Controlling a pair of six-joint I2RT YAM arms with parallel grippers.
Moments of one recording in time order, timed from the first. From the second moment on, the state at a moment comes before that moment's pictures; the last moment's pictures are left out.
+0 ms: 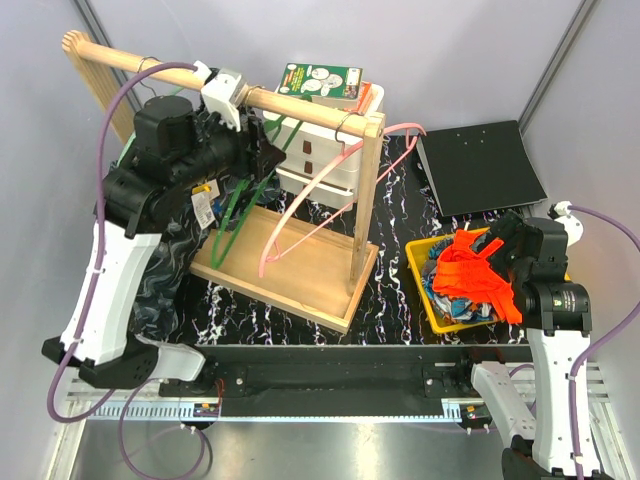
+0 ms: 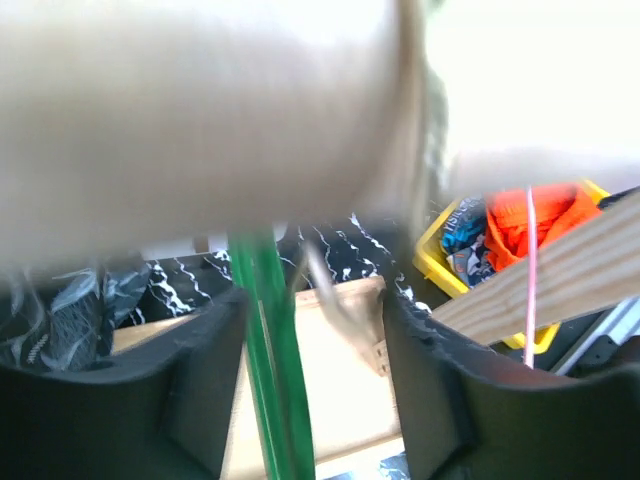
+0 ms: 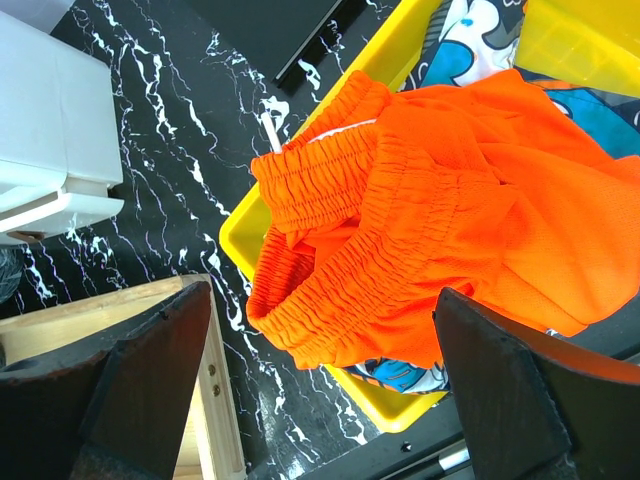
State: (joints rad) left arm -0.47 1.35 1.99 -0.90 0.23 -0.12; right arm -0.03 0.72 1.09 -1.01 0.22 0.63
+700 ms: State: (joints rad) left arm -0.15 1.16 2.10 -1.00 0.11 -0.12; right arm -0.03 0.72 1.09 -0.99 0.16 0.59
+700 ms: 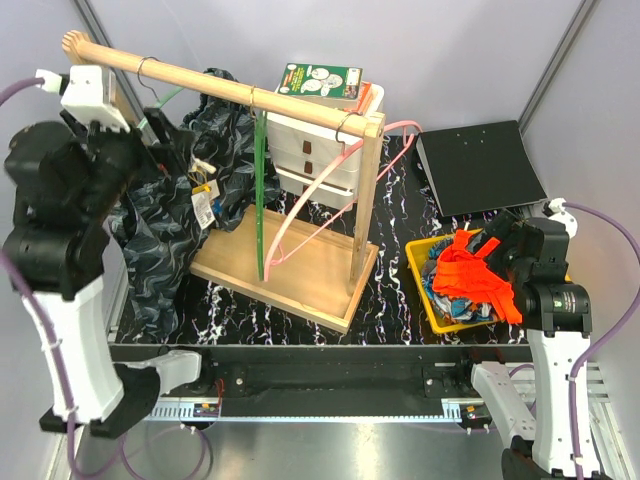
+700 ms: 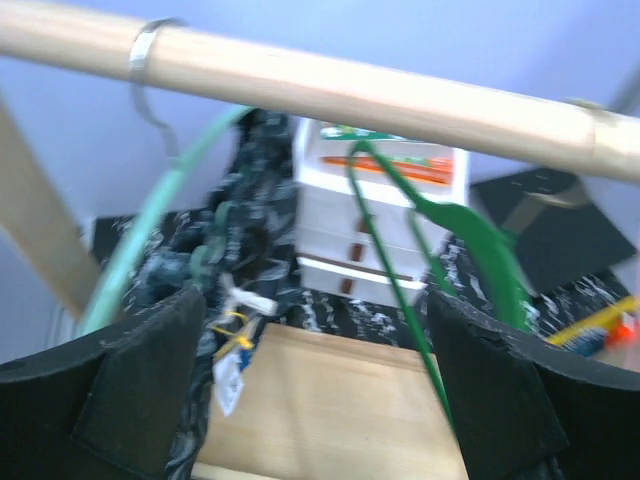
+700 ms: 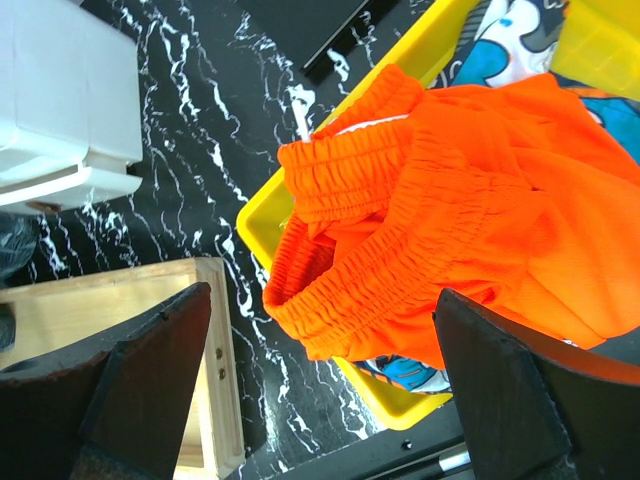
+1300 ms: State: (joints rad) left arm 0.02 1.40 2.19 -1.03 0.02 -0.03; right arm -0.03 0.71 1.09 -0.98 0.06 0.55
